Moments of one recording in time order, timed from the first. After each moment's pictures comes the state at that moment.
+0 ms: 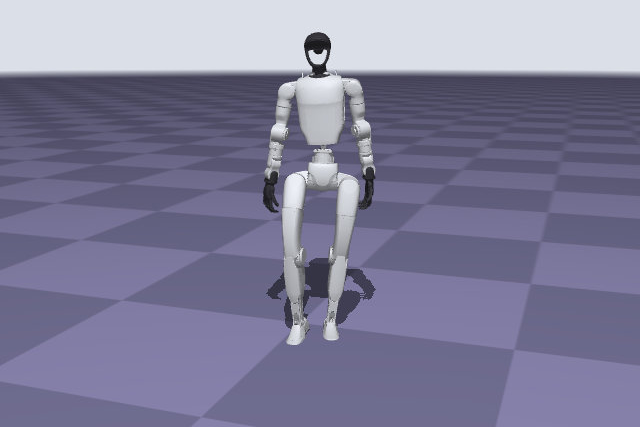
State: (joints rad) left arm 0.16 0.09 0.53 1.52 0.27 0.01 -0.16; right arm 0.01 -0.23 -0.12 1.59 -0.75 0.02 0.02; waist -0.08 0.08 0.03; left_leg 0.03 -0.09 0.10 0.02 0.01 0.13; right_leg -0.26 -0.05 -0.26 0.40 0.11 0.03
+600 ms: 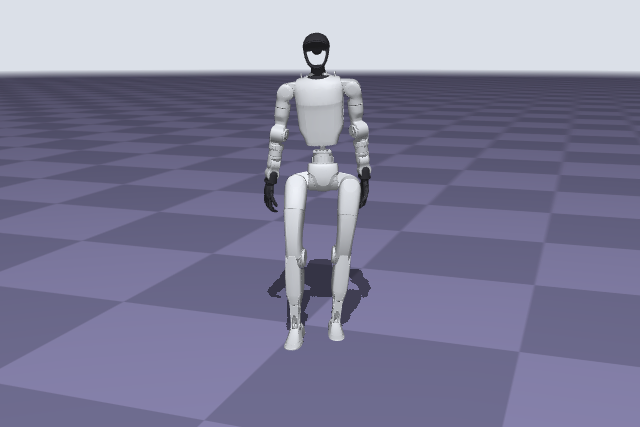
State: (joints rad) left arm 0.15 0.06 0.55 1.55 0.25 -0.01 -0.16; right arm 0.03 -0.22 -0.15 1.58 -0.64 0.04 0.01; waist -0.10 0.04 0.10; left_leg 0.03 -0.10 0.06 -0.02 0.05 0.10; right_leg -0.27 -0.07 -0.17 0.26 0.18 0.01
